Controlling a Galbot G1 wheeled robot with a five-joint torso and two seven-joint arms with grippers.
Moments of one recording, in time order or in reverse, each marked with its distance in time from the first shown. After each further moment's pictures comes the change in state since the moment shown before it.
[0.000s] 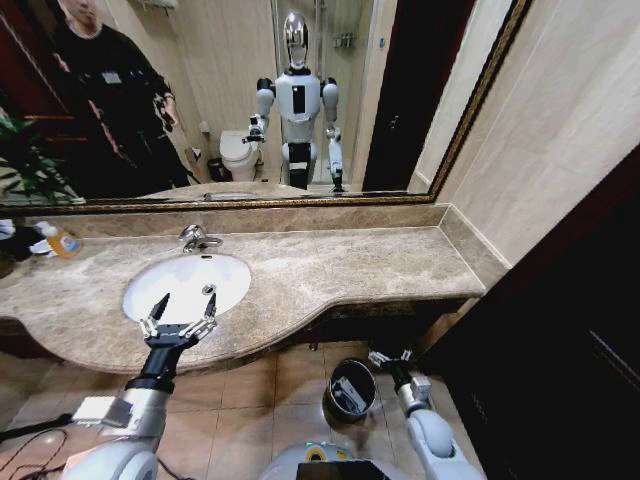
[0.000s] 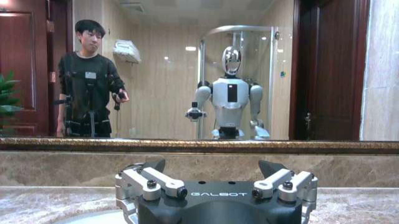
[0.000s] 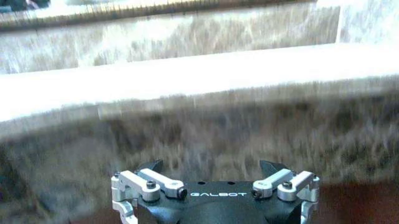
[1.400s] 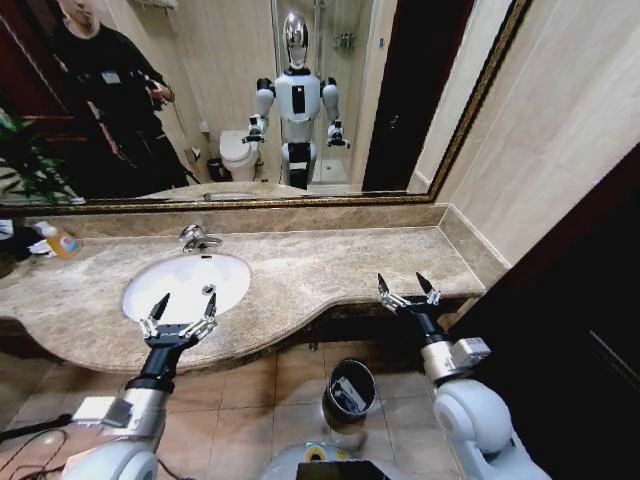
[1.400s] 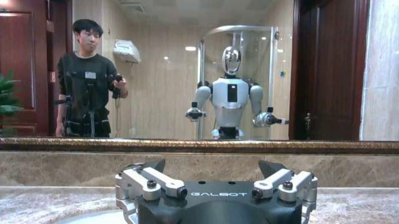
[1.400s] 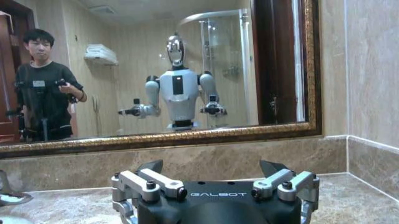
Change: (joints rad) left arm 0.000 0.000 0.000 0.000 0.000 0.000 0.000; right arm -0.028 -0.079 0.005 0.566 0.049 -0.255 0.168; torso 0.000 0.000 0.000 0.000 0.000
